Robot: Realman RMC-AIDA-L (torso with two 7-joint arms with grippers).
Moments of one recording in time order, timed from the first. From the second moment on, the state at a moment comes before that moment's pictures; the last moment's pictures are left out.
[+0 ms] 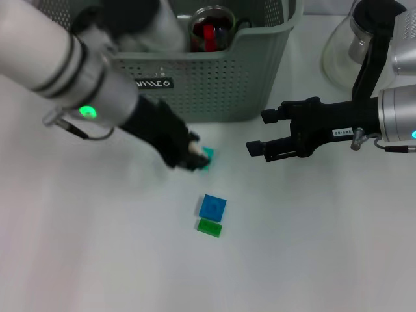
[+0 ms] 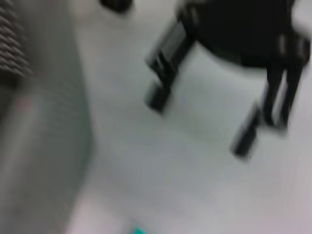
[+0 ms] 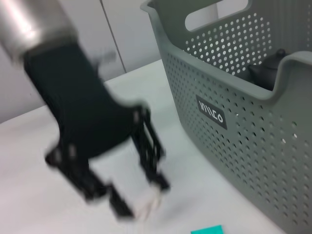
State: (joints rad) left arm -0.54 -2.17 1.31 1.43 2.46 1.60 -2.21; right arm 0.71 2.10 -0.92 -0.62 -2.09 -1.40 1.56
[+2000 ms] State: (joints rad) left arm -0.45 -2.17 1.17 1.50 2.21 1.80 -1.83; right arm 0.70 2.09 -0.89 -0.61 -2.09 -1.39 1.55
